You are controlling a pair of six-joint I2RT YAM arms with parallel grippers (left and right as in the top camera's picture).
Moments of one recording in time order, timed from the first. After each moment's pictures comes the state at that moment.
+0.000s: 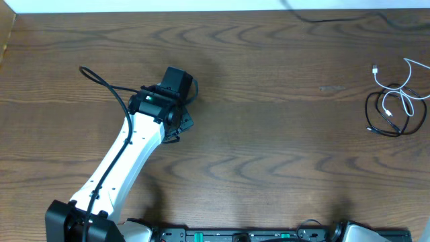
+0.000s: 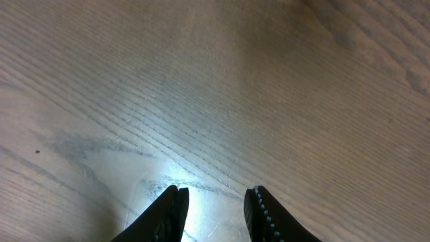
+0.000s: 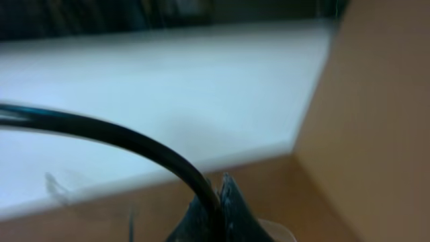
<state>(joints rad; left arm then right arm) -0.35 1.49 1.18 -1.06 -0.17 -0.80 -0.32 1.35 1.62 -0.46 0.01 -0.01</state>
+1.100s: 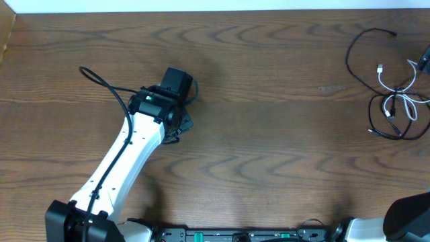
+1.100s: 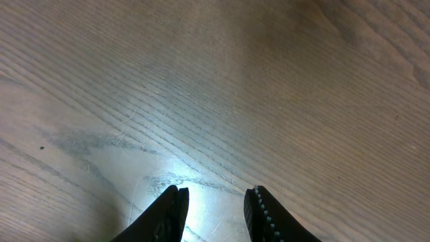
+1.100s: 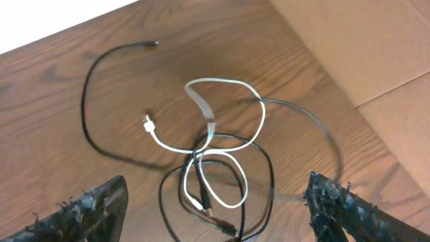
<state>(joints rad) -0.35 1.49 1.18 -1.08 -0.17 -0.80 -0.44 1.60 1.60 -0.78 0.16 0.04</state>
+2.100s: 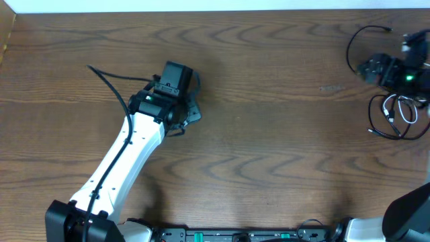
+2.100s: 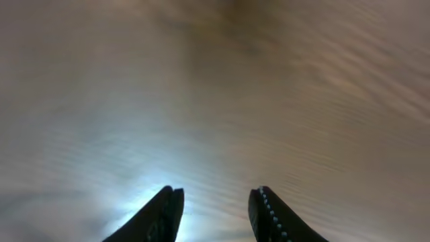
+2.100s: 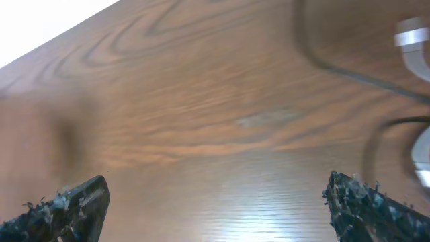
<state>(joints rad) -0.34 1.49 1.18 -0.88 0.01 -0.65 -0.38 1.60 1.43 -0.83 -0.53 0.05</state>
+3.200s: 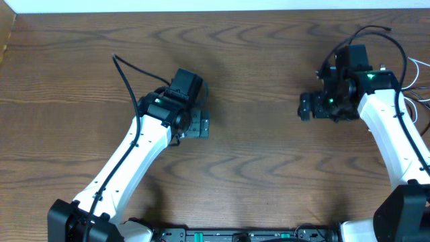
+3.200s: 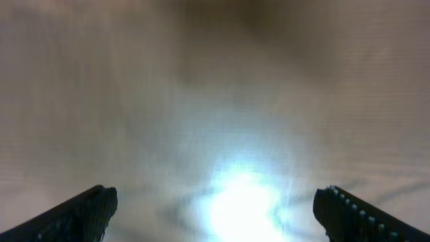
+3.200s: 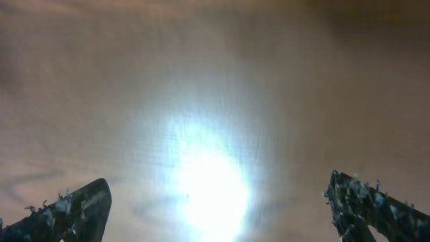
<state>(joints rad) -0.41 1.49 1.18 -1.05 -0.11 -0.35 0.07 1.60 1.29 -1.06 -0.14 0.08</state>
